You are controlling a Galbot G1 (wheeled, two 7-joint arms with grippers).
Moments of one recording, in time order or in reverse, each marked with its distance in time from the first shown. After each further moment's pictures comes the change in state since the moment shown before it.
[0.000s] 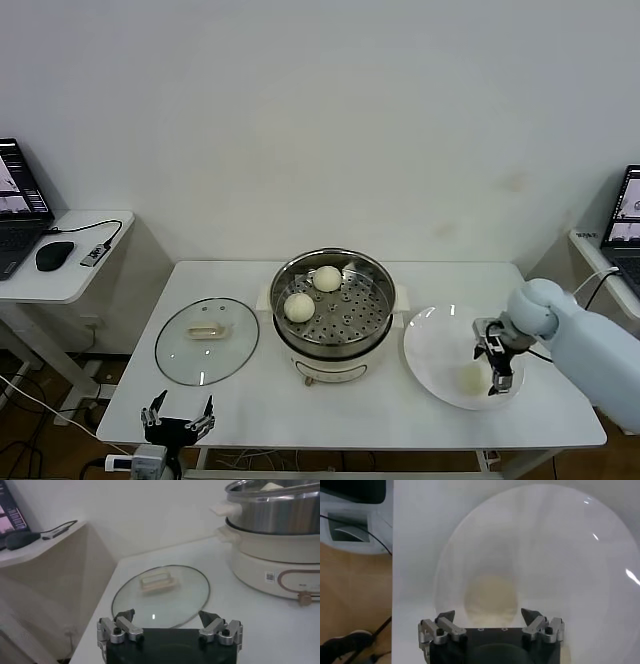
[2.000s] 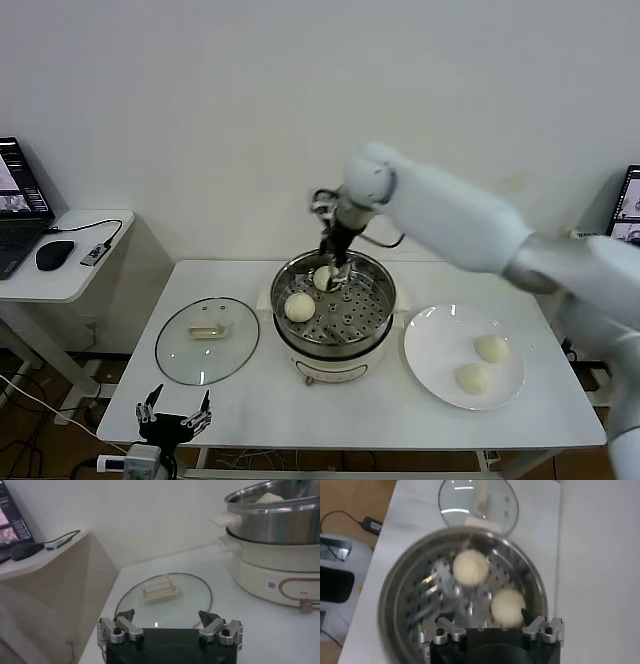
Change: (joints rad) left arm 0.019 0.010 -0.003 -0.059 -0.016 -0.016 -0.003; right arm 0.822 0.371 -0.501 -0.127 0.562 -0.226 0.017
